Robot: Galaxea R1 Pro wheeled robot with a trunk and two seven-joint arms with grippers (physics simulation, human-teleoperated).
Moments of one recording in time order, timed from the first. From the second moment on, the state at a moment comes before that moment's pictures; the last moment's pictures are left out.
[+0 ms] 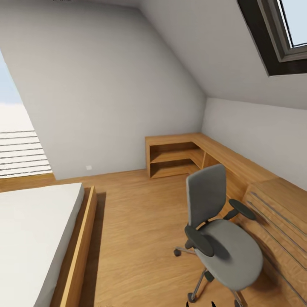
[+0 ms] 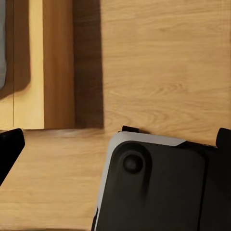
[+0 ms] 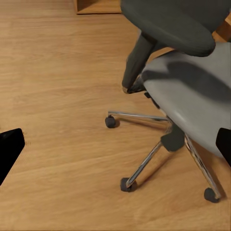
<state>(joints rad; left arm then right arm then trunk) 0.09 -0.04 0.23 -0.36 -0.06 -0.34 0.06 -0.30 0.12 0.19 0.02 0.08 -0.92 -0.34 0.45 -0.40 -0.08</state>
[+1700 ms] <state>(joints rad) 0.09 -0.04 0.23 -0.36 -0.07 -0.34 0.06 -0.30 0.11 0.19 0.02 0.08 -0.92 -0.33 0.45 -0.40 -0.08</state>
